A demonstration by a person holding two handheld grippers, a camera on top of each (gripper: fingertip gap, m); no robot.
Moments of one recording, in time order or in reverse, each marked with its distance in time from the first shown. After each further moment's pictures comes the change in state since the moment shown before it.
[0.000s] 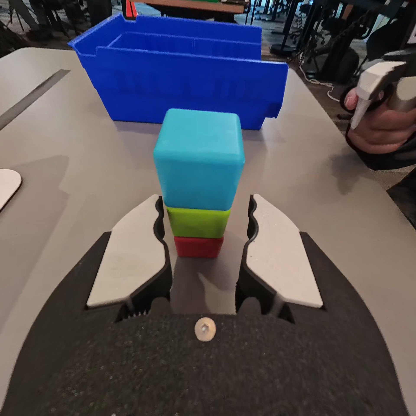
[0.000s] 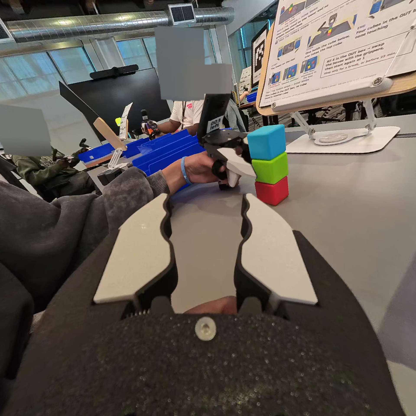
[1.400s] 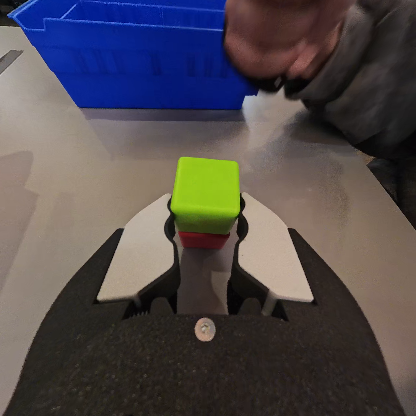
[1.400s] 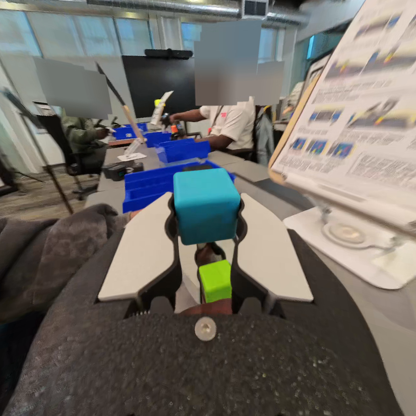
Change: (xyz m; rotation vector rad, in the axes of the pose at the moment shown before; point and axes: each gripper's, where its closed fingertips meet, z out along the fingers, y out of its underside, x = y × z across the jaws) left arm 0.016 0.013 0.000 -0.081 0.093 0.039; right arm 0.045 -0.094 0.142 -0.024 -0.231 -0.216
